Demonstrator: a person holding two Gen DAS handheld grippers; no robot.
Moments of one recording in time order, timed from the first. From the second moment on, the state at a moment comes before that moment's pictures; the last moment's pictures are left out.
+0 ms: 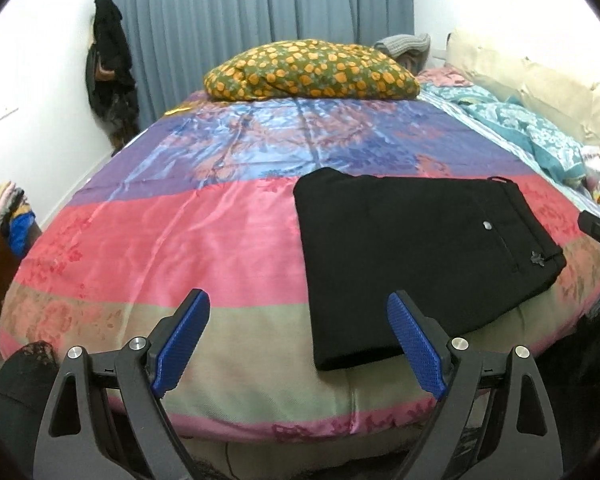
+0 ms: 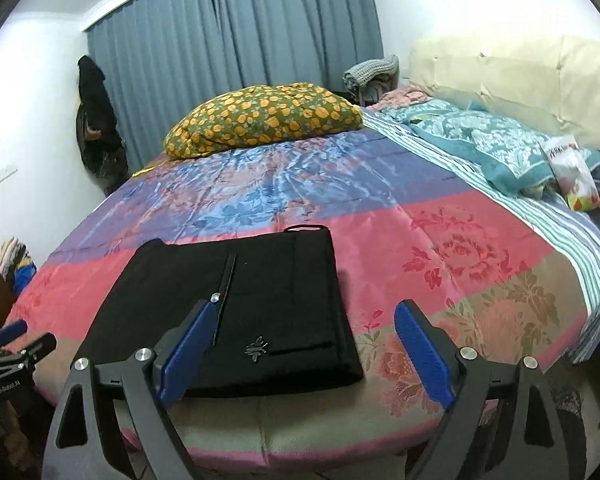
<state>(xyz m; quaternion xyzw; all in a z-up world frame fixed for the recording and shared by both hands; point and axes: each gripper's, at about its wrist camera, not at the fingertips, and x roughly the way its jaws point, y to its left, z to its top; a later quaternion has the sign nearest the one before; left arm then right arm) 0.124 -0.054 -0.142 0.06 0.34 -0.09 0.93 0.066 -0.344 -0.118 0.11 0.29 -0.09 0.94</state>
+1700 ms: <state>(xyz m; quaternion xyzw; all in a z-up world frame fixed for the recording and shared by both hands) 0.153 -0.039 -0.167 0.02 0.43 -0.12 0.90 0.076 -0.355 -0.143 0.15 0.33 -0.07 0.93</state>
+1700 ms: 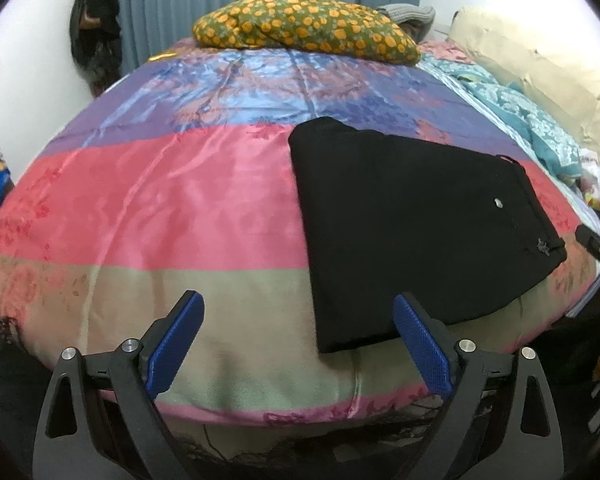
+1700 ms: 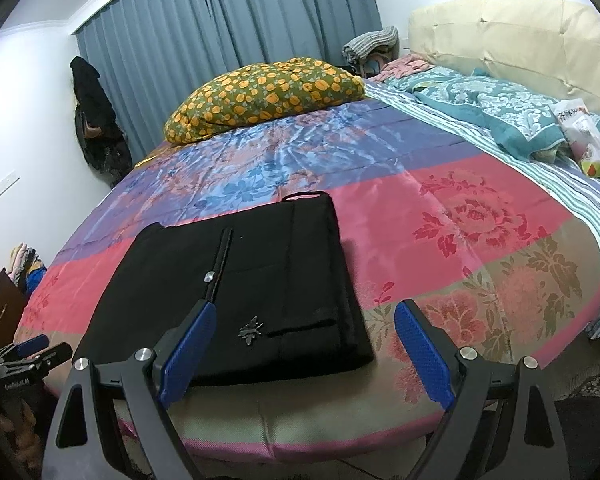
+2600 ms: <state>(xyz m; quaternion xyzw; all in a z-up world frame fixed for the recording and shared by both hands) 0.272 -0.079 -0.204 -0.11 0.57 -0.25 0.78 0.210 -0.431 -0.234 0.31 0.52 0.20 0.77</state>
